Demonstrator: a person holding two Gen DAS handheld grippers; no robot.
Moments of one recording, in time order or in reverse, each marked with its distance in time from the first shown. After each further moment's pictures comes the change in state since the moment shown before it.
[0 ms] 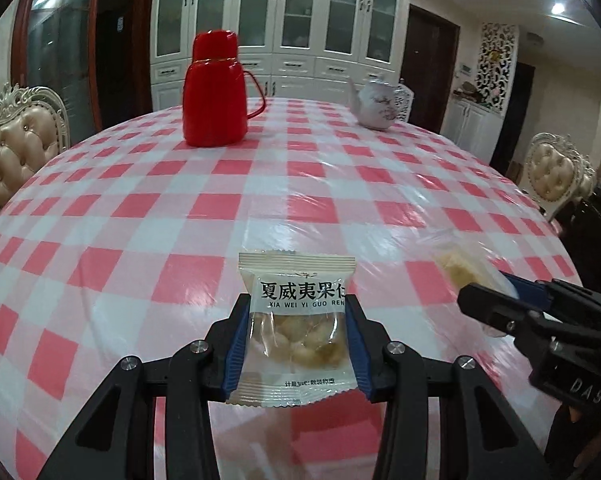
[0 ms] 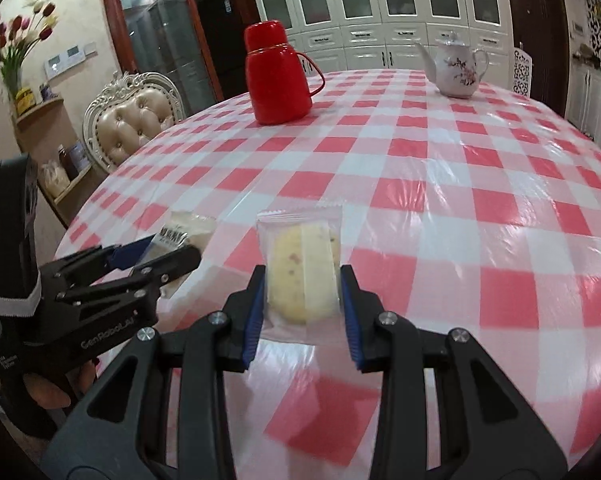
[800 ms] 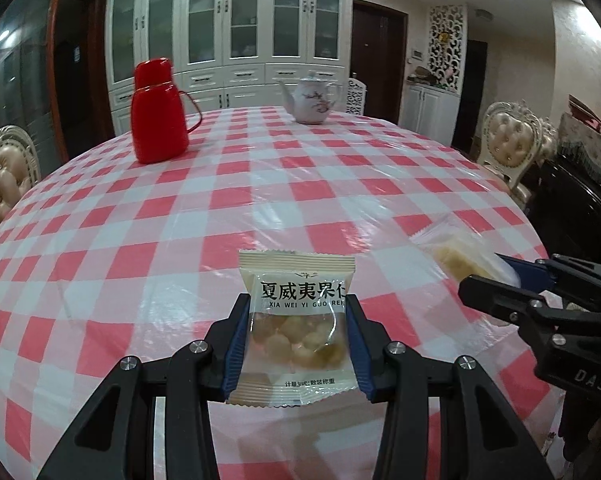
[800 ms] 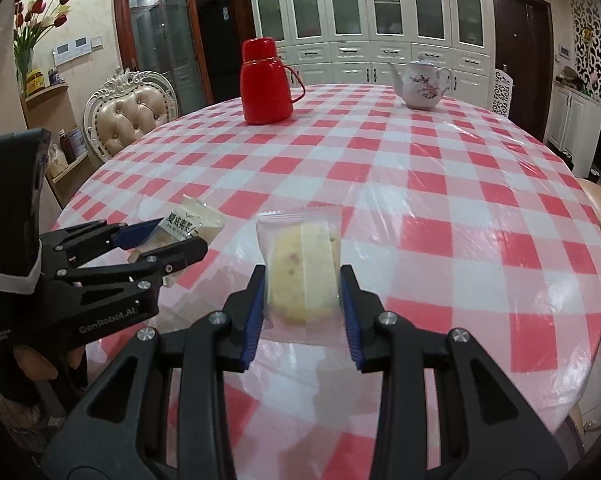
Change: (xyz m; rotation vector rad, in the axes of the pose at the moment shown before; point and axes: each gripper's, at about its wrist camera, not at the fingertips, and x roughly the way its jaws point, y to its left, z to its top) left arm -0.043 -0.071 -0.037 0.150 -0.020 -0.084; right arm -0.085 -0.018 -0.057 -0.041 -0.045 -0.079
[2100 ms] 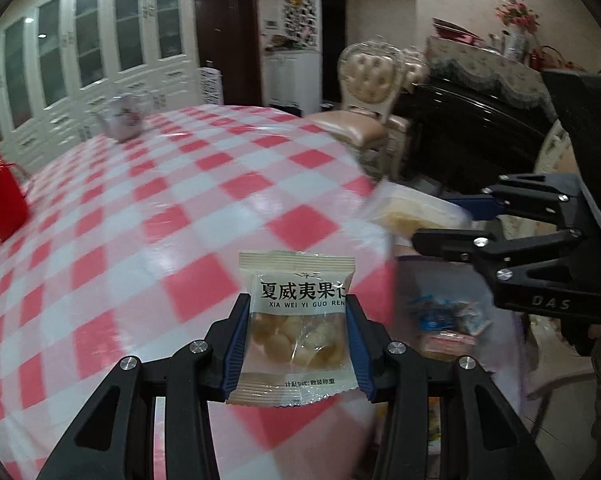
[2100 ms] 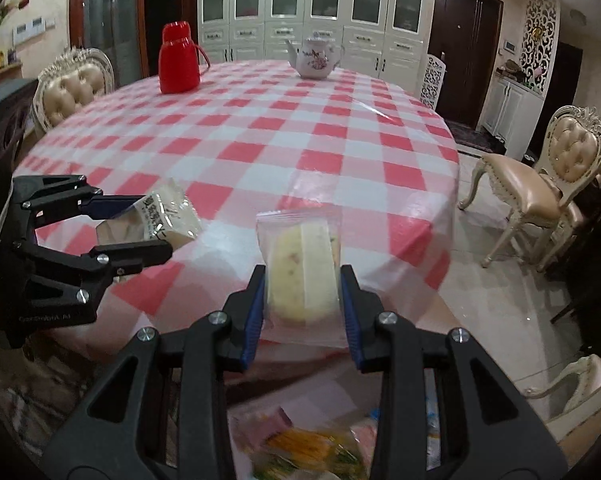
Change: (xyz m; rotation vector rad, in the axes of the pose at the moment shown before) left arm -0.014 -0.208 -0.018 0.354 0.076 -0.355; right arm -0.125 -0.129 -0.074 -0.014 0.102 -0.255
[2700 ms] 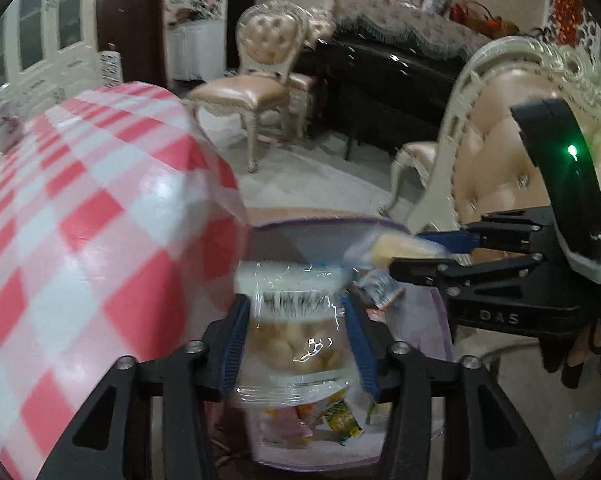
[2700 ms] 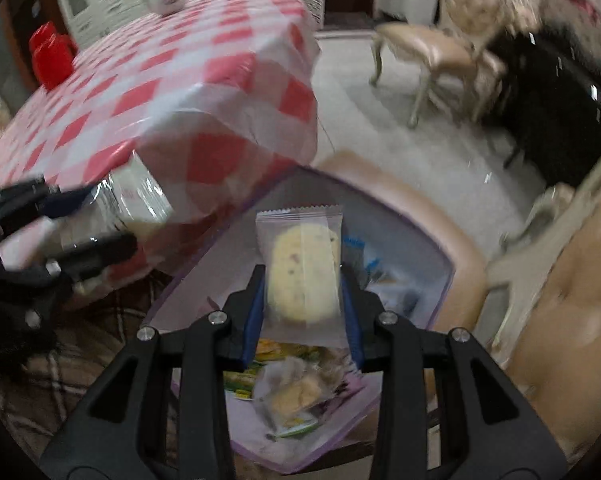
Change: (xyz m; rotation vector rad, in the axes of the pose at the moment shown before) left arm 0.057 -0.114 -0.007 0.142 0.140 -0.300; right arm -0.029 -0.087 -0.121 0.432 0.290 -0.196
